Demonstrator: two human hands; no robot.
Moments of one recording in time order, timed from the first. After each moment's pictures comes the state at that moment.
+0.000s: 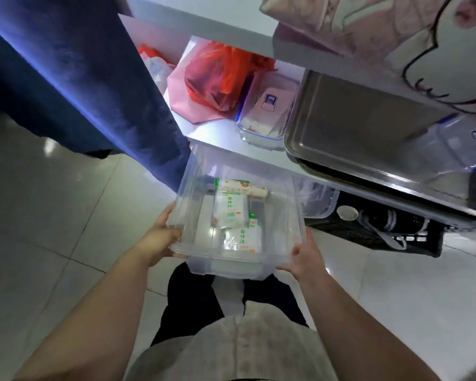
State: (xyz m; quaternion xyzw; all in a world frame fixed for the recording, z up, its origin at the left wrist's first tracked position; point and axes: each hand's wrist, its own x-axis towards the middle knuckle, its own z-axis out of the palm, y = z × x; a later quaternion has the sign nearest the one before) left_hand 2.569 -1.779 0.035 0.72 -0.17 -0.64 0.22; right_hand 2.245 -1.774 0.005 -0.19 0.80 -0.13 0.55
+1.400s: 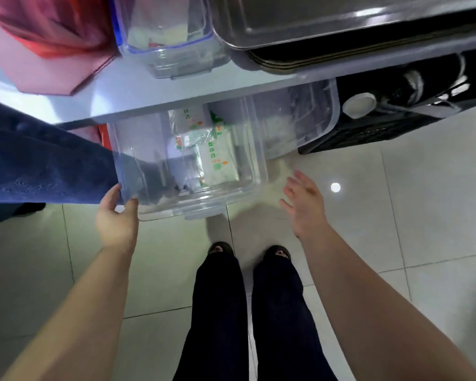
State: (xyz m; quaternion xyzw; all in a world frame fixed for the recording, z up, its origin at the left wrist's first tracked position) left_hand 2.585 -1.866 -0.122 0.78 -0.42 -0.39 0.23; right_hand 2.265 -1.762 -0.145 0.10 0.67 -0.52 0.52
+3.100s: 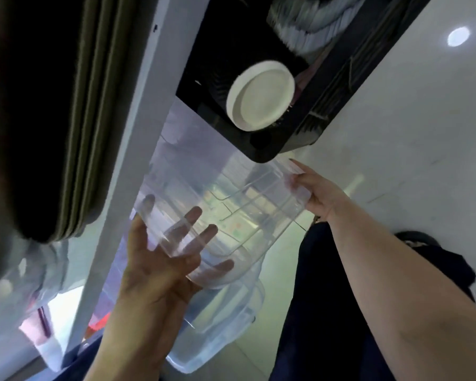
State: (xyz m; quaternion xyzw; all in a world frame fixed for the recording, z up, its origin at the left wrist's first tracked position) left_hand 2.289 -1.928 -0.093 0.57 -0.50 -0.65 0.02; right_hand 2.195 -1.822 -0.426 0.32 0.23 -0.69 0.61
